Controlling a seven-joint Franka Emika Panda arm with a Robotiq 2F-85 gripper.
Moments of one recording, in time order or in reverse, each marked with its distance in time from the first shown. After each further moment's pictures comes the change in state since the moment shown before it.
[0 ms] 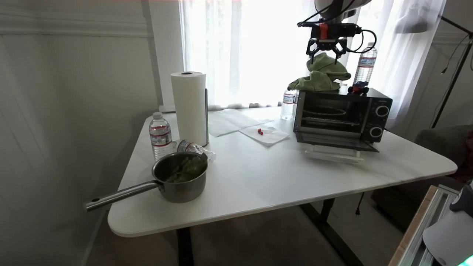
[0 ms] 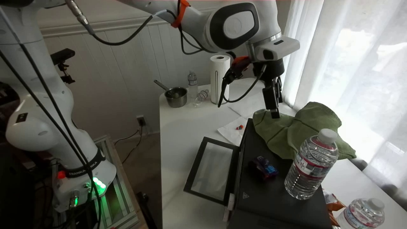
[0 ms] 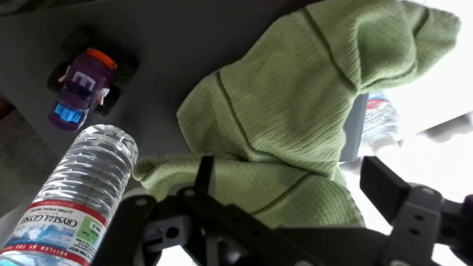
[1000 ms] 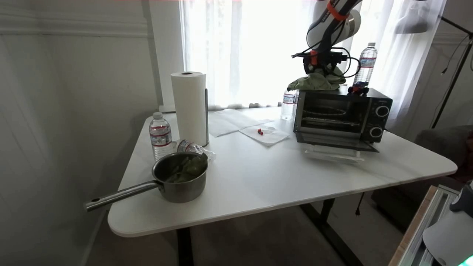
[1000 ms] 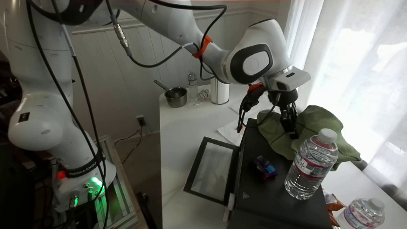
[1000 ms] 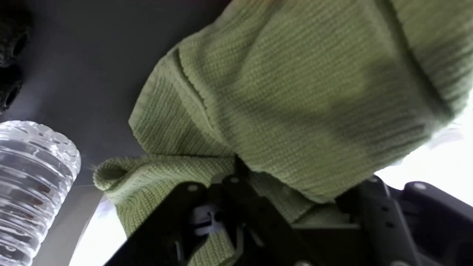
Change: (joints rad) arm 0.043 0.259 -0.103 0.101 -0.016 0.210 0.082
